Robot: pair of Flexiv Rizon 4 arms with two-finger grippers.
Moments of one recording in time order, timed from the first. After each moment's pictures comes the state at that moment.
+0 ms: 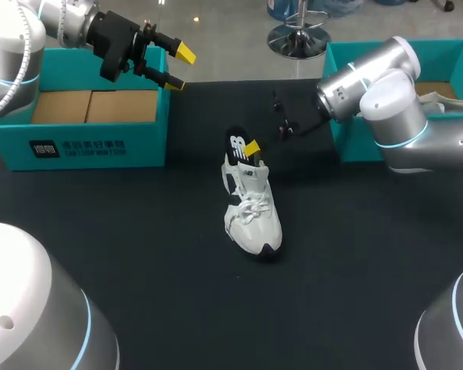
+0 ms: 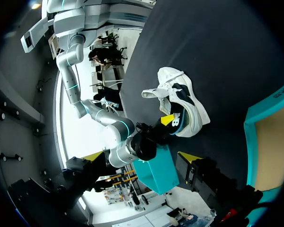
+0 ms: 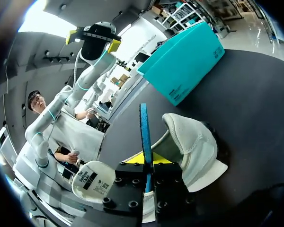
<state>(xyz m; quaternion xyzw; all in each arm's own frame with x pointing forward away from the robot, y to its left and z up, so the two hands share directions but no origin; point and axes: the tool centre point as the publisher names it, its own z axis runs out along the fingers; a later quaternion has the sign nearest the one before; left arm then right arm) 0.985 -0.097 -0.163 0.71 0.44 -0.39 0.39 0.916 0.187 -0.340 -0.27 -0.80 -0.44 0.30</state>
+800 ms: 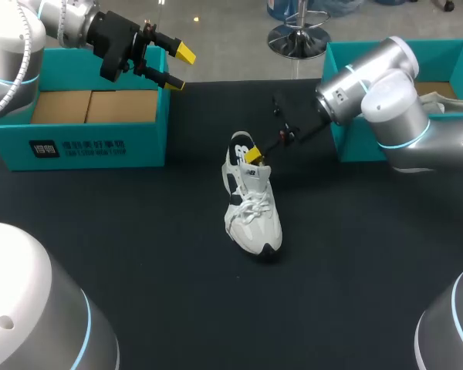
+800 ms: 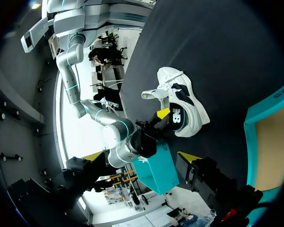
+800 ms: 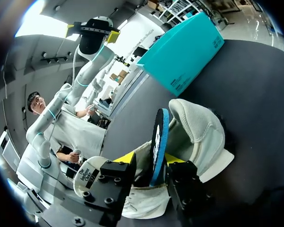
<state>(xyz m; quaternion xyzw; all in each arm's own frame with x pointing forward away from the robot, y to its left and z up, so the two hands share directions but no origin) 0.985 -0.097 -0.163 0.71 0.44 -0.39 0.39 0.903 0.182 -0.343 -0.28 -0.81 -0.41 0.31</state>
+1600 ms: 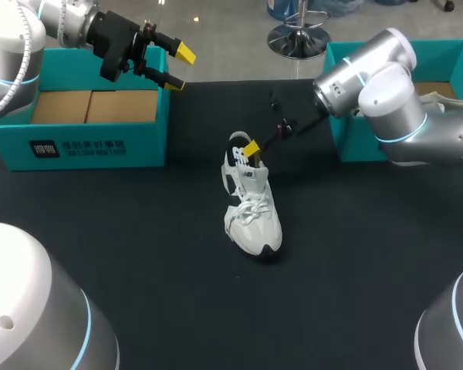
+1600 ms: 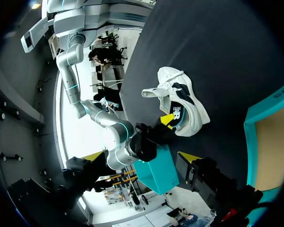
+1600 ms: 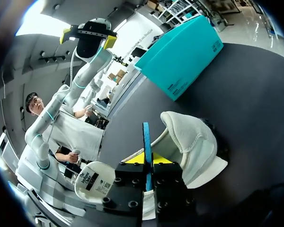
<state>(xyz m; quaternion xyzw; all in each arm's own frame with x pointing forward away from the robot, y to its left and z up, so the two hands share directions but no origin) 0.985 -0.097 -0.163 0.71 0.44 -0.39 0.39 0.914 0.187 -0.341 -0.28 -0.81 -0.41 0.31</state>
